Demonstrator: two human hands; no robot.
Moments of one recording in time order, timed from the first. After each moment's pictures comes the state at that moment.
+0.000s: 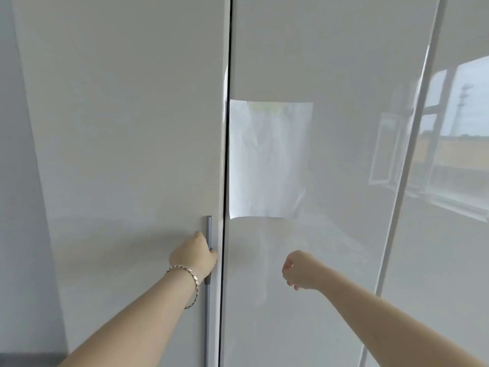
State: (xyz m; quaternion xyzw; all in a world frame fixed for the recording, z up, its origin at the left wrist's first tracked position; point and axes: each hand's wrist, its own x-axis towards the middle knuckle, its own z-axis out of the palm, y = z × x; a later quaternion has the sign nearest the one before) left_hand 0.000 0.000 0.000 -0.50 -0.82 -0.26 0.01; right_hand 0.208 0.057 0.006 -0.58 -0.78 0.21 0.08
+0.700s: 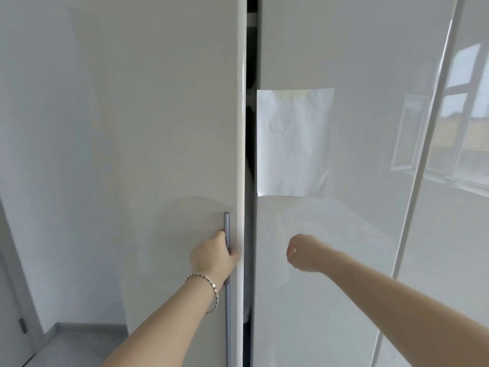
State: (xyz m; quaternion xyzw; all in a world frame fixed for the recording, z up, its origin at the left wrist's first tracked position) left_hand -0.002 -0.080 -0.025 -0.53 -0.81 -0.26 0.07; right_hand 0.179 -0.007 0.004 -0.55 -0.82 0.15 0.06
